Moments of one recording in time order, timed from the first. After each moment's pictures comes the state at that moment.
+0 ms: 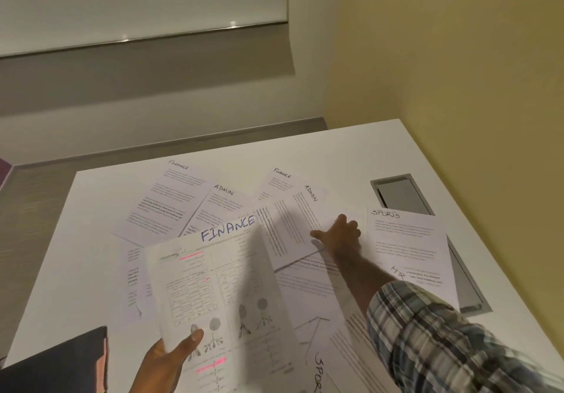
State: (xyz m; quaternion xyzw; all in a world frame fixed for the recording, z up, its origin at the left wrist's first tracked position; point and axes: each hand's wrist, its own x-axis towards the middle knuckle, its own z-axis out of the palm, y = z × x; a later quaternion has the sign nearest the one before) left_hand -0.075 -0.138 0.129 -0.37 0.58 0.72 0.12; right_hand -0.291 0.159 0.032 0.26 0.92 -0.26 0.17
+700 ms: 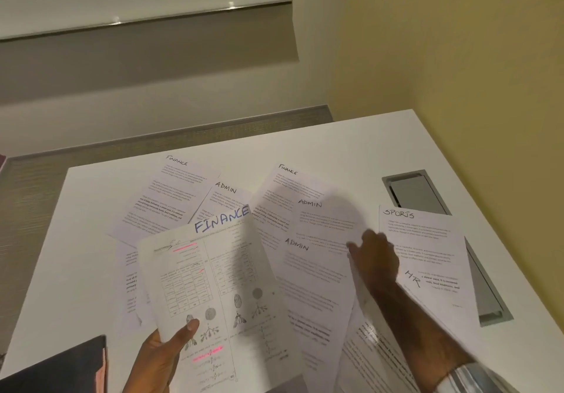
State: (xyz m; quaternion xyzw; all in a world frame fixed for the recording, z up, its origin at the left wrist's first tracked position) left_hand -0.108 -0.162 0.114 -0.44 0.55 0.70 0.12; right_hand -0.259 0.190 0.035 0.23 0.95 -0.17 0.12
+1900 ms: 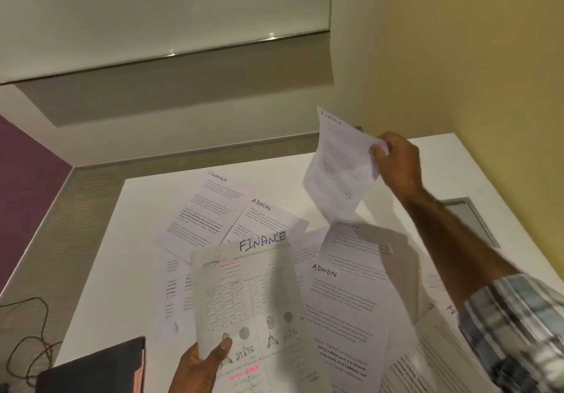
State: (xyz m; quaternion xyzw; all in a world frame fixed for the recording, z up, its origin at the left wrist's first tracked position) left_hand -0.094 -0.166 0.109 -0.37 0.58 0.71 0.13; right_hand -0.439 0.170 0.159 0.04 0.90 -0.42 -0.14
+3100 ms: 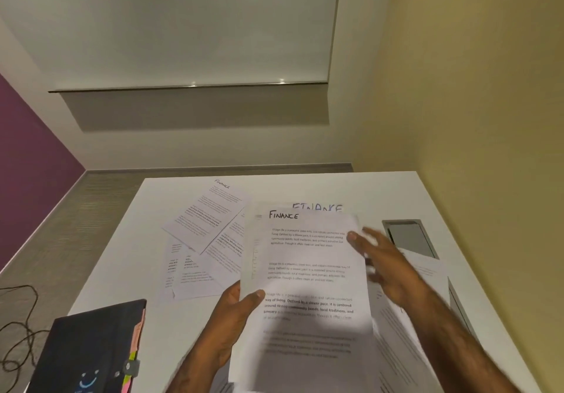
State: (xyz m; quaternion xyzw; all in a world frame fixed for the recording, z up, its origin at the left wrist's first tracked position) left_hand -0.064 -0.064 0.187 -0.19 0.60 0.77 0.11; right_hand -0.193 0.216 0.218 0.13 0.68 -0.69 0.23
